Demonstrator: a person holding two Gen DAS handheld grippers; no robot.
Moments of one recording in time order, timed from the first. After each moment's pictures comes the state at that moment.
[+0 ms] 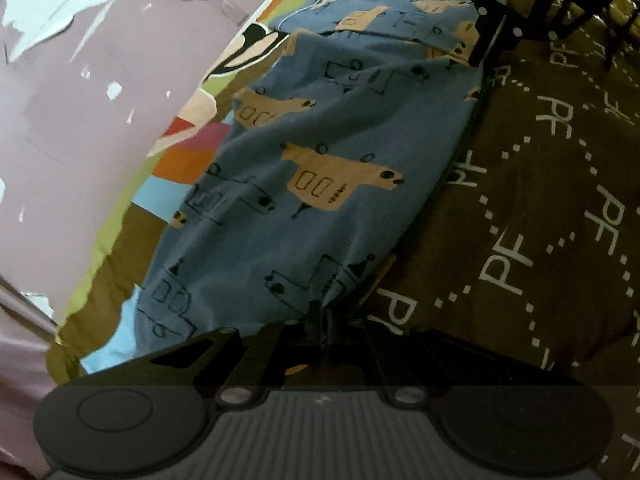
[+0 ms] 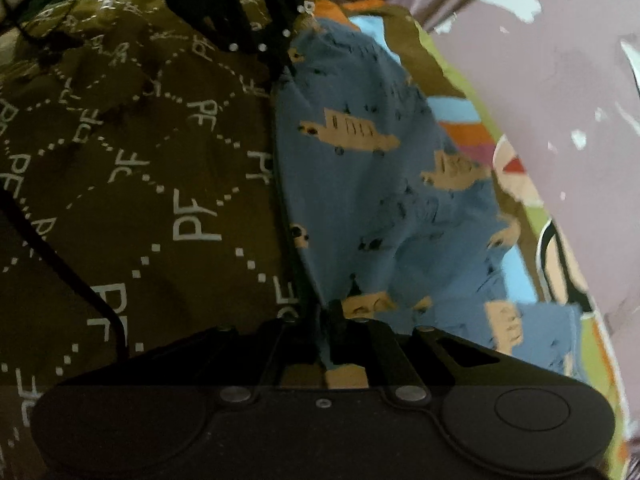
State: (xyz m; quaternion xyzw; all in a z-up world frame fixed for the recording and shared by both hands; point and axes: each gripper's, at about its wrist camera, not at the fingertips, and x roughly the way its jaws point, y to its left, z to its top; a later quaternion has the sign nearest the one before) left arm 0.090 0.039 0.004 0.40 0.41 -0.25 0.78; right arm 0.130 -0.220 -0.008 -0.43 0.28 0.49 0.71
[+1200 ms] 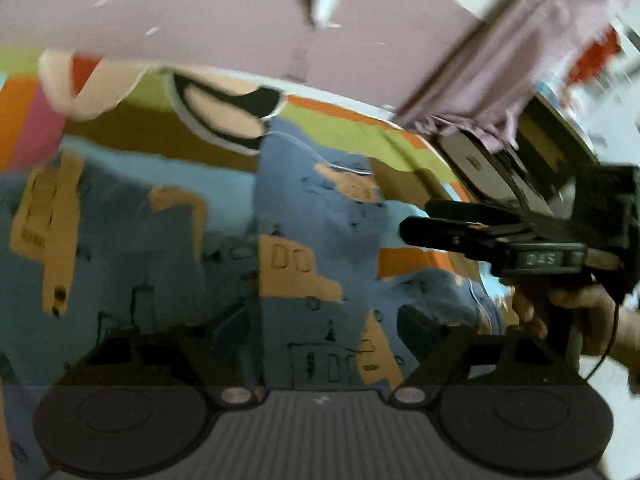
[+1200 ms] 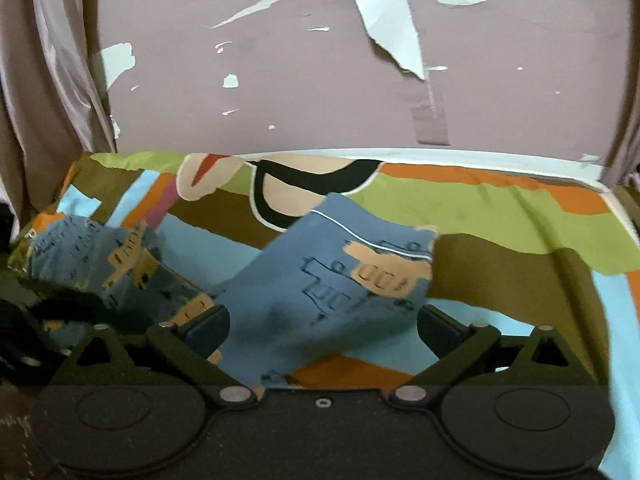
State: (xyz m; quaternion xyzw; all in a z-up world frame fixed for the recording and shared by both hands) left arm 0.220 -0.093 -0.012 -0.21 0.44 -0.24 0.84; right arm 0.335 -0.362 0.029 -0.04 0.39 0.31 0.87
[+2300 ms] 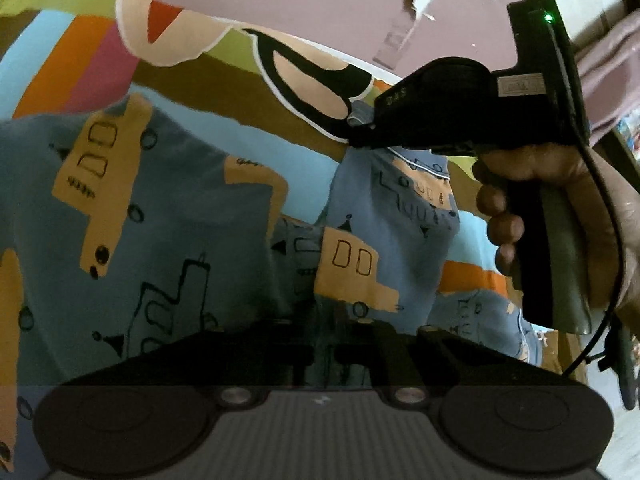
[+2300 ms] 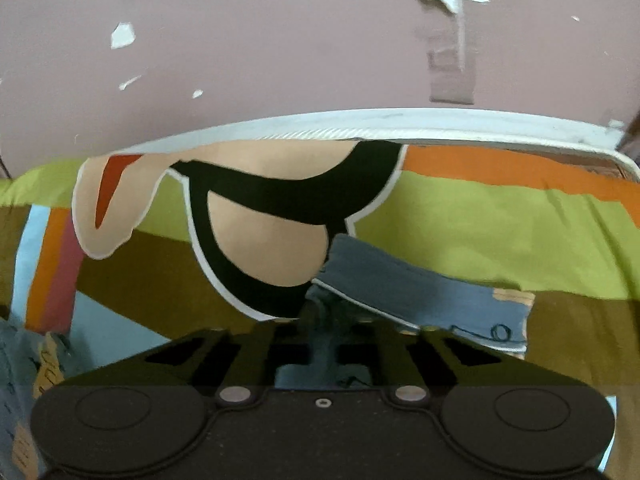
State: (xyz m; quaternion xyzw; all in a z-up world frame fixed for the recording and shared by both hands) left arm 0.245 -0.089 -0.025 -0.23 0.50 -0.14 0.82; right arm 0.441 -0.242 0.000 -0.04 0.50 0.16 0.85
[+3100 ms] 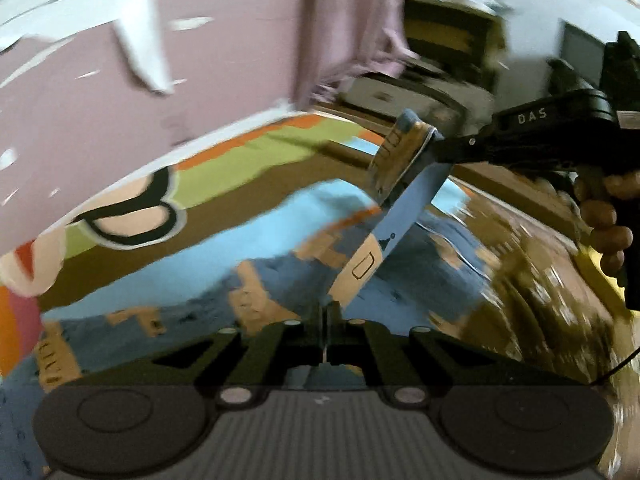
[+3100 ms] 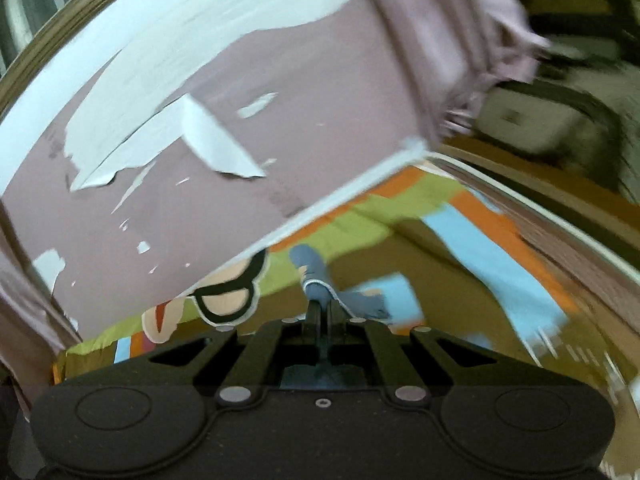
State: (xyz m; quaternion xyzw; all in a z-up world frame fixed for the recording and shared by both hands) left arm 0.170 -0.177 0.052 0.09 0.37 -0.34 0.86; right arm 0.205 -0.477 0.078 0.23 0.33 0.07 0.92
